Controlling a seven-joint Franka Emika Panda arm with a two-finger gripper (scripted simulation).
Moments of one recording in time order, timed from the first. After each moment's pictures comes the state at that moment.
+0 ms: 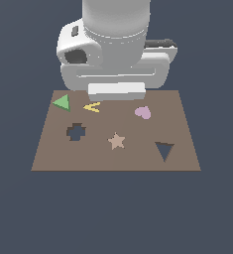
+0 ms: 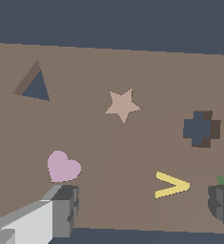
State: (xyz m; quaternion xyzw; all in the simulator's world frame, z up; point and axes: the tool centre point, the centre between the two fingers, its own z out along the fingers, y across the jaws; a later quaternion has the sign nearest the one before) arm -0.010 -0.001 0.156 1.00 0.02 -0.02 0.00
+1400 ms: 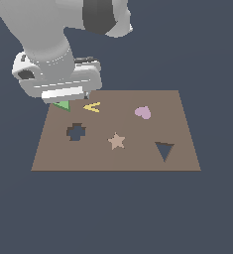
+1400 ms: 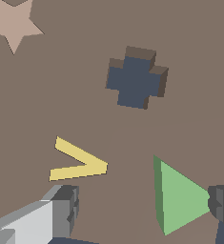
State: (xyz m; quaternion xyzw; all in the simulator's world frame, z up) arm -0.064 -0.141 0.080 1.00 0.09 0.00 0.00
